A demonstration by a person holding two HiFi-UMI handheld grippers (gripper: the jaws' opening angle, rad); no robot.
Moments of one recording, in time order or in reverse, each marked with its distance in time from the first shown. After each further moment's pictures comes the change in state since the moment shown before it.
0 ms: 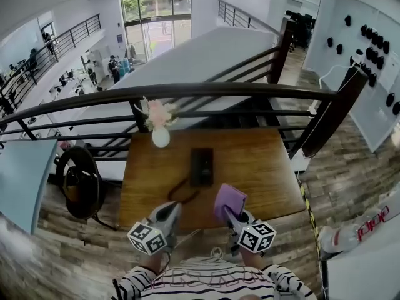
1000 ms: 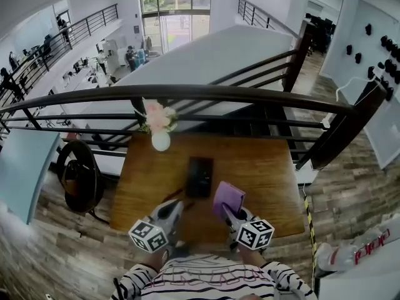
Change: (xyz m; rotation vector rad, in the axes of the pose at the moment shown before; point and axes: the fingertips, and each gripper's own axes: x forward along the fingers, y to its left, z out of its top) left arm 0.111 0.038 0.000 -0.023 -0.030 0.091; right arm 0.072 -0.097 0.049 -0.006 0.087 0.089
